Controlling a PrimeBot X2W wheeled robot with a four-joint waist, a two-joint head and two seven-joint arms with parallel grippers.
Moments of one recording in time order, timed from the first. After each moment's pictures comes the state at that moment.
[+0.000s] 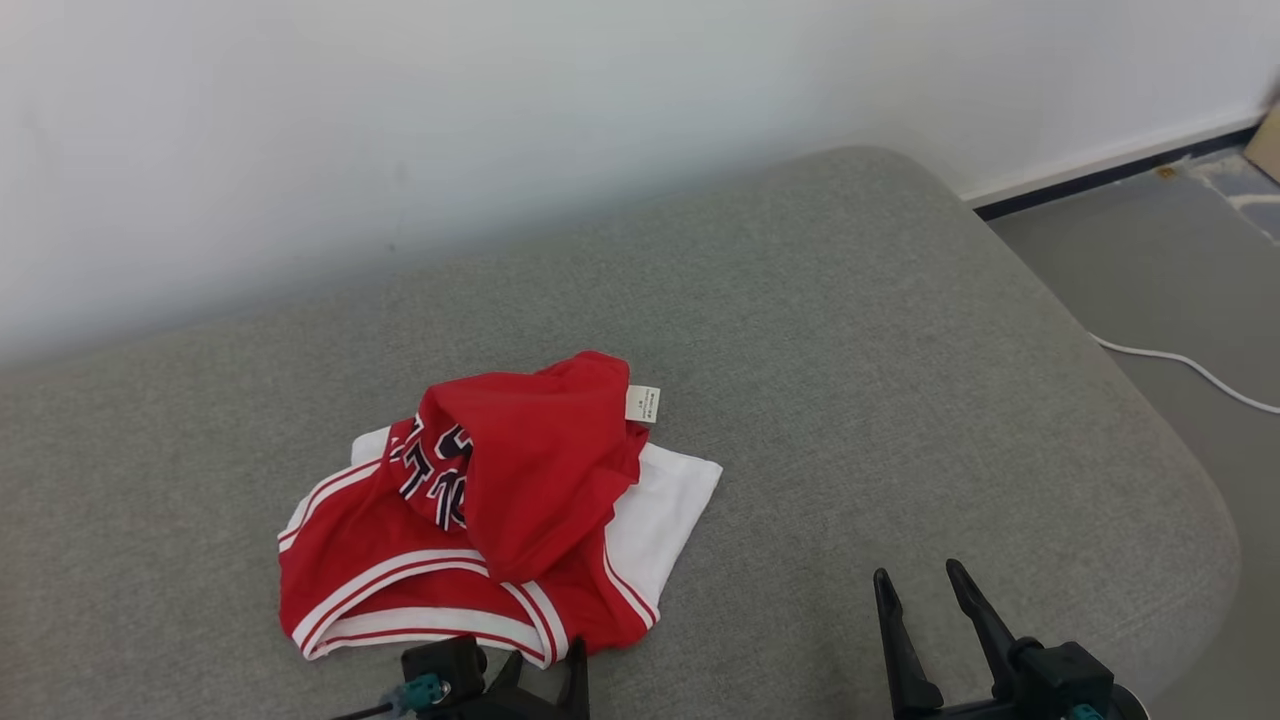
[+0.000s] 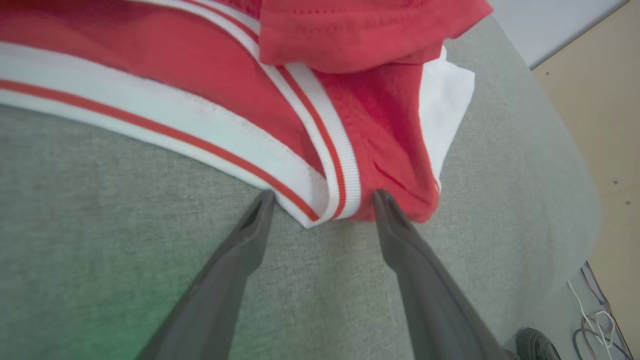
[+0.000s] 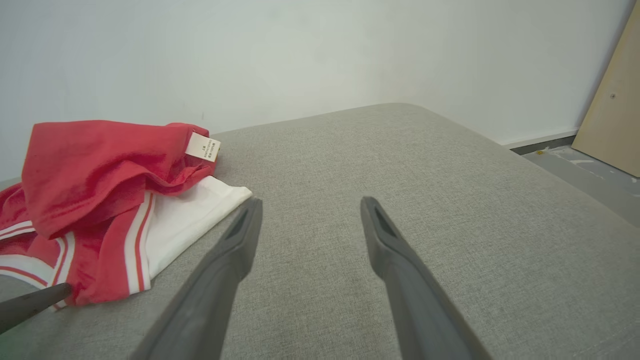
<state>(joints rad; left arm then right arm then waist) -0.27 0.05 -0.57 0.63 -0.84 0.15 -0.07 0.02 -0.05 0.04 0.23 0.10 0.13 -0.24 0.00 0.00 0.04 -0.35</state>
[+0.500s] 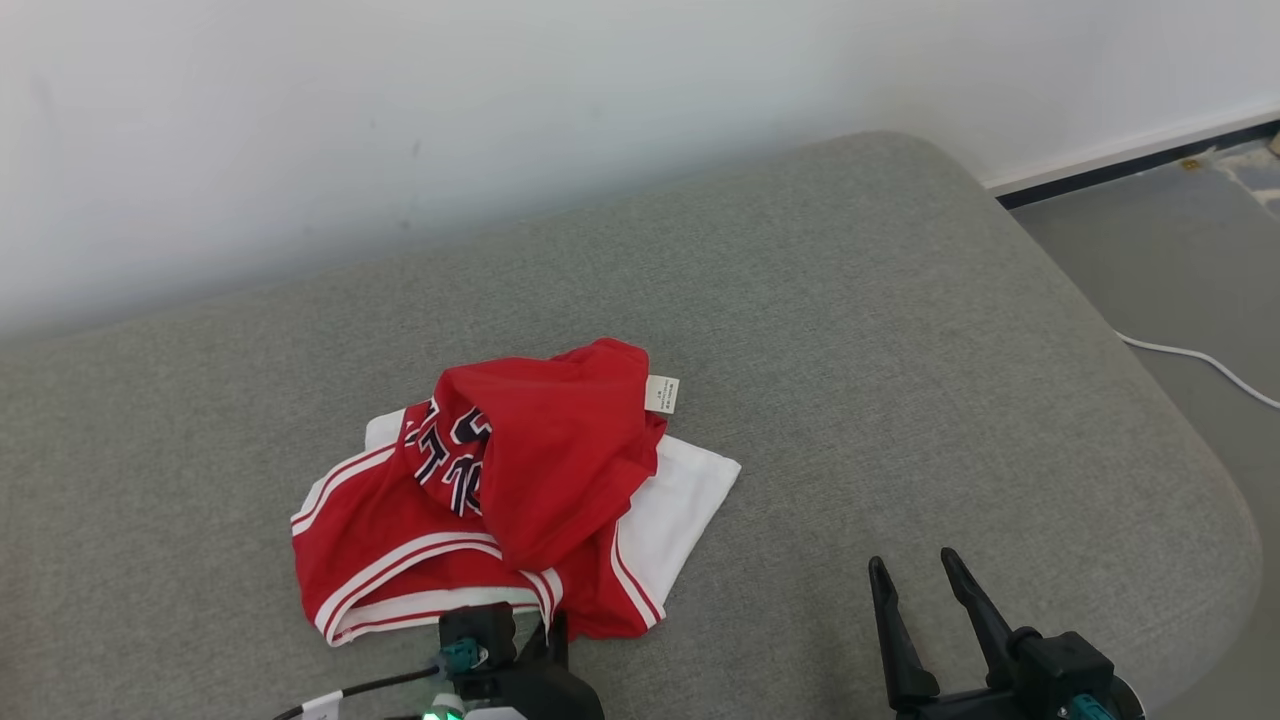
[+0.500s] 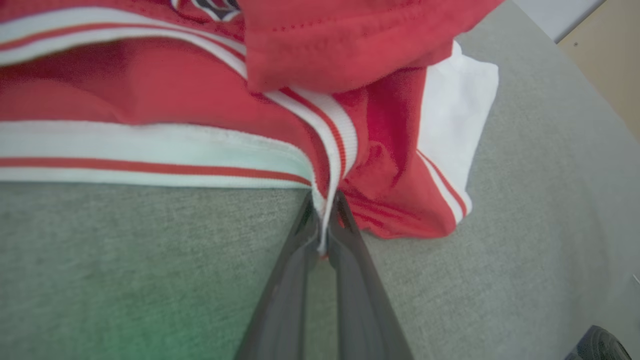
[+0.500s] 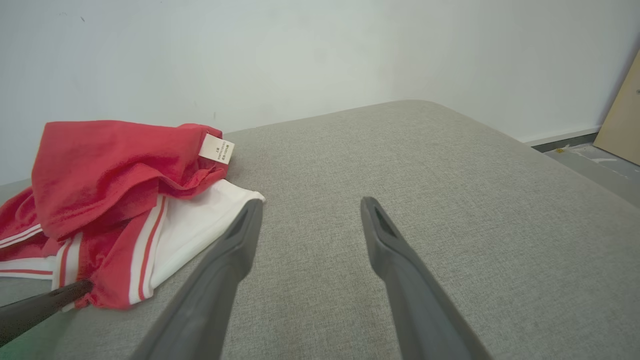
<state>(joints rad) -0.40 0.05 -0.74 0.79 -0.87 0.22 -0.15 0.01 -0.05 0.04 0.23 0.12 0.13 -0.24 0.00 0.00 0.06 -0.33</state>
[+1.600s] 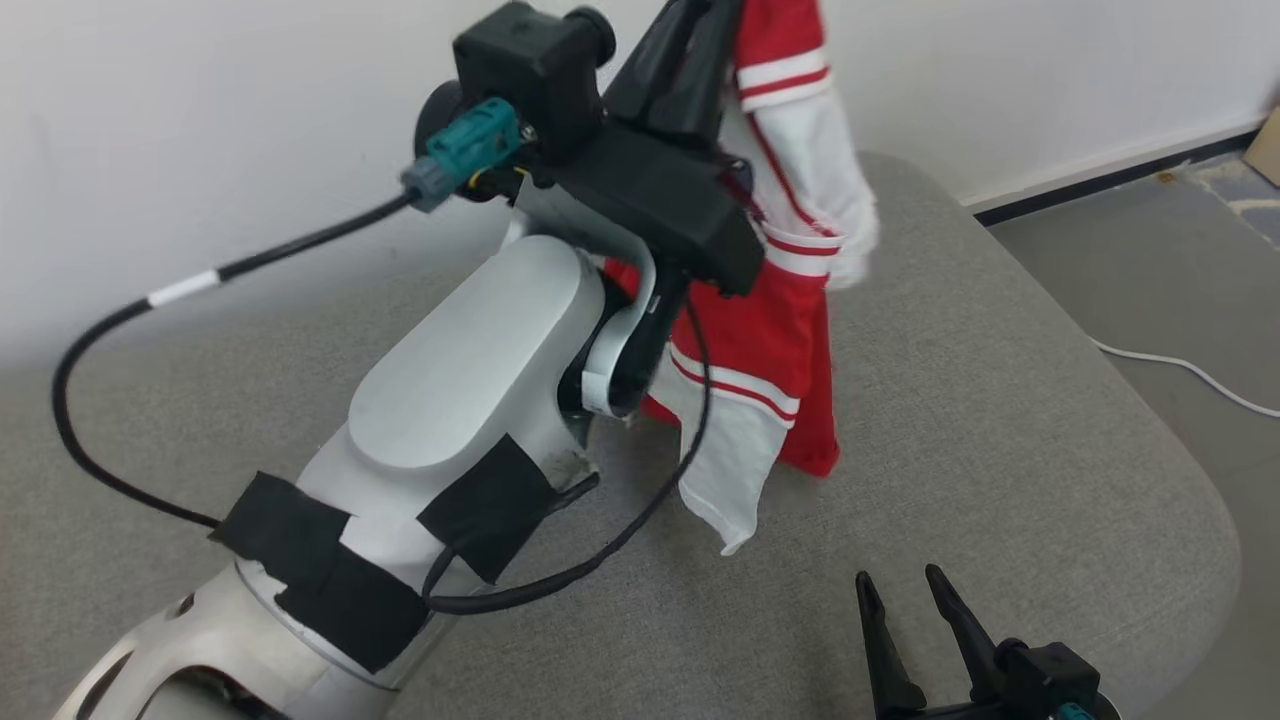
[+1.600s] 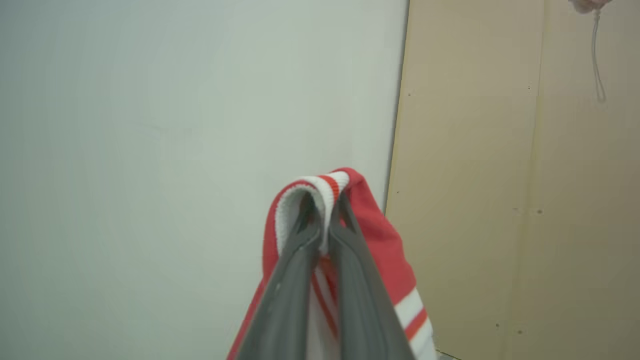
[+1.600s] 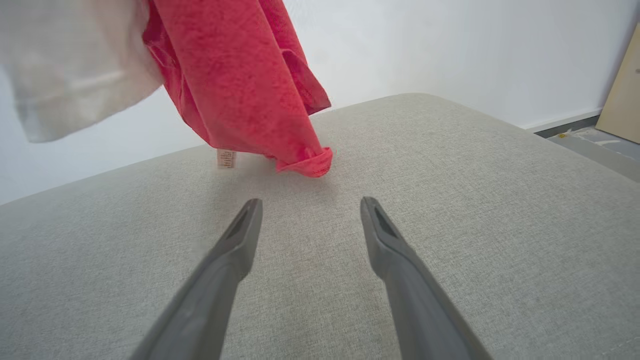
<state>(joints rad) -1.13 0.05 -0.76 0.49 -0.82 0.11 -0.24 0.00 -0.05 0.08 0.29 0.17 0.13 -0.26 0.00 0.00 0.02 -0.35</state>
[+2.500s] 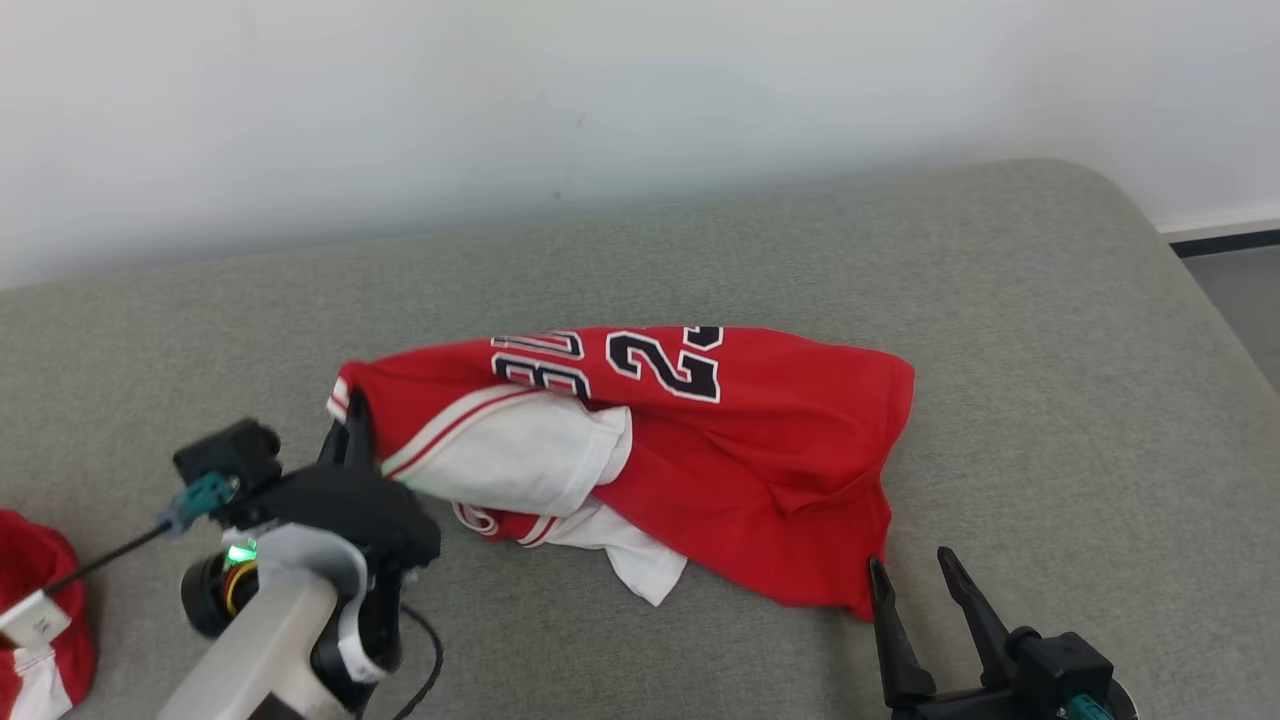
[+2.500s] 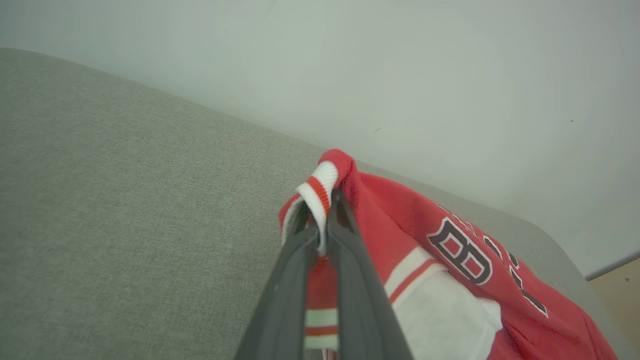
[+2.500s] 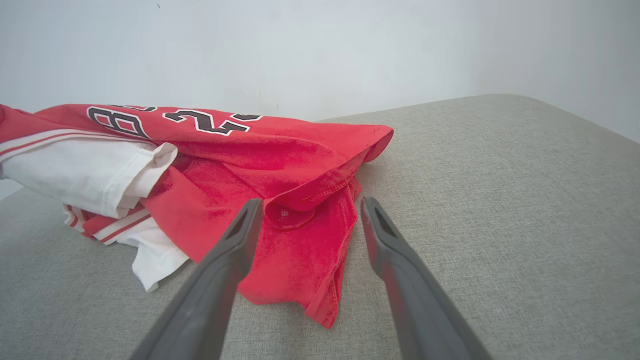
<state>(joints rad) -0.60 0.30 -0.61 0.54 -1.12 0.27 -0.26 0.00 -0.05 0.05 0.25 0.15 0.13 -0.26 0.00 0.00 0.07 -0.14</state>
